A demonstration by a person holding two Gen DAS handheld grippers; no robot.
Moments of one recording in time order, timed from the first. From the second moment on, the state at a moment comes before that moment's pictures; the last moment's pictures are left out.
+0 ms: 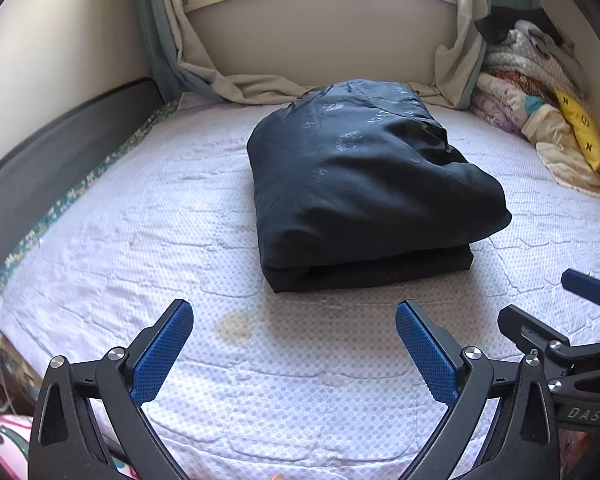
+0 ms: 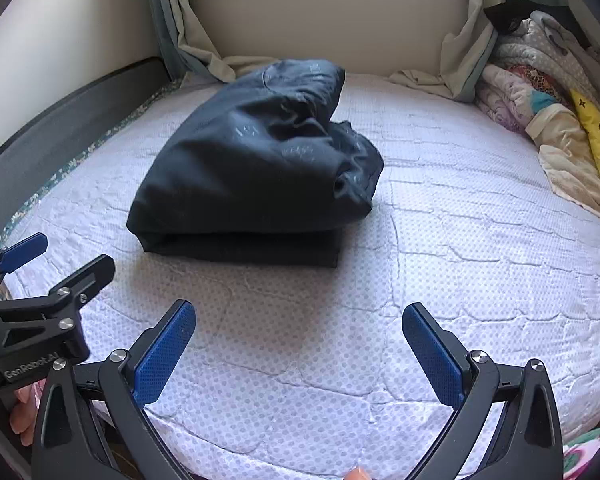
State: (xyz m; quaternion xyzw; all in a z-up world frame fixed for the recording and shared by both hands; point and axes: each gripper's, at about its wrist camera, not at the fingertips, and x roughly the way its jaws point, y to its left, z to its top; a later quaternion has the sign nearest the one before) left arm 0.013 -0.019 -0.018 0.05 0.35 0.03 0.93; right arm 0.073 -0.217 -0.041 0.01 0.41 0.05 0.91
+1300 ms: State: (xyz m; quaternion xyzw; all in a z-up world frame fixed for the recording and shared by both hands) left arm 0.023 -0.018 -0.024 0.03 0.35 0.04 0.94; right arm 0.077 -0.222 -0.043 0.03 0.41 0.05 0.91
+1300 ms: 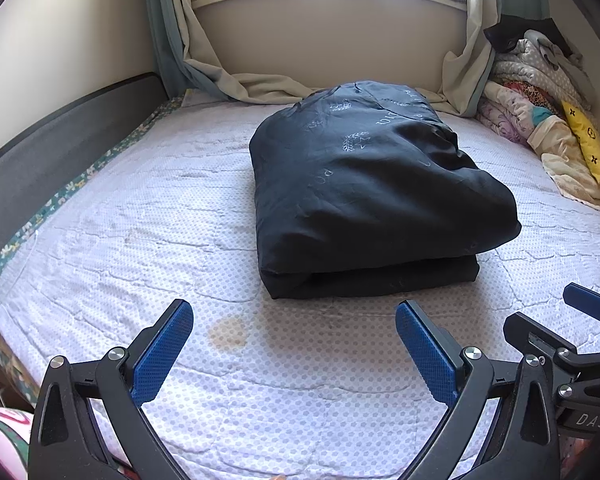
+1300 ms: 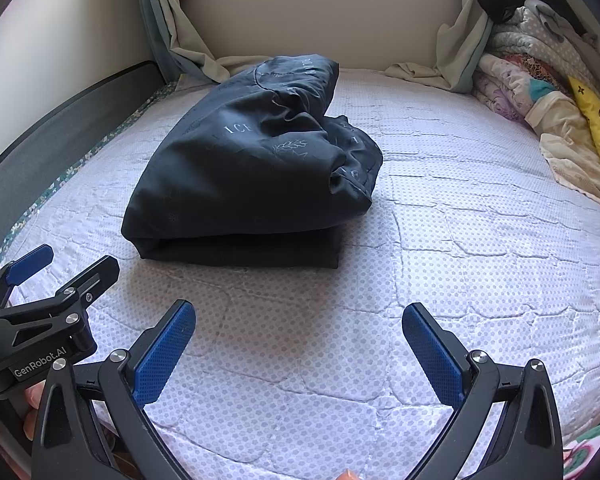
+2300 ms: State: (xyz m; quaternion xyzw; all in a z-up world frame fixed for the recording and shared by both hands) left arm 0.020 -0.020 -0.020 0.04 0.34 0.04 0.94; right arm 0.074 -0.224 -0.041 0.03 0.41 0.05 0.91
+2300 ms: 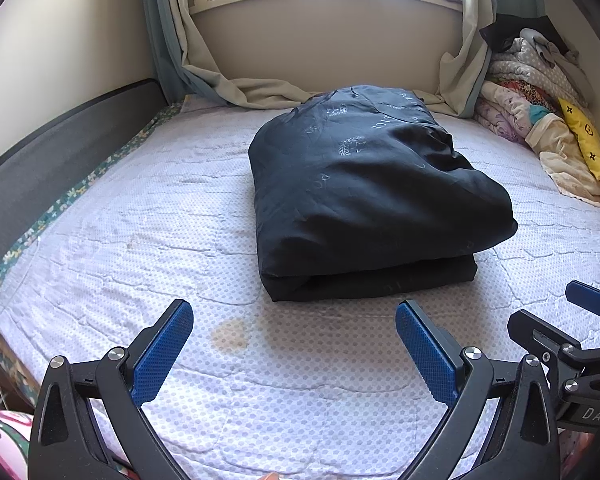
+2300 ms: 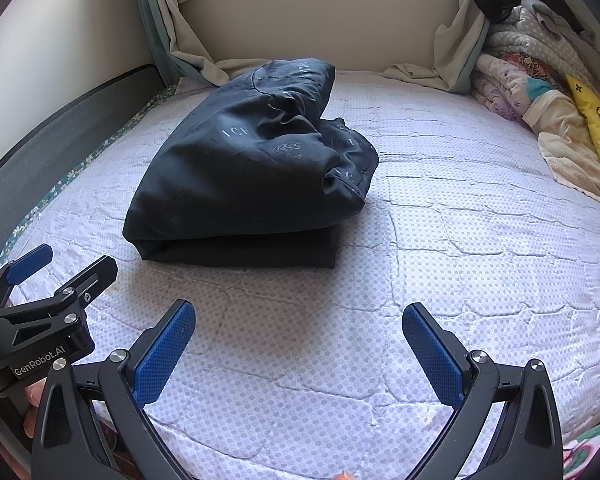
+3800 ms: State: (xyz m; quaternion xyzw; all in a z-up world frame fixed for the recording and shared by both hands) left arm 0.016 -0.022 -0.017 0.05 0.33 0.04 0.94; right arm 0.075 -0.228 -0.049 0.04 0.42 0.05 0.90
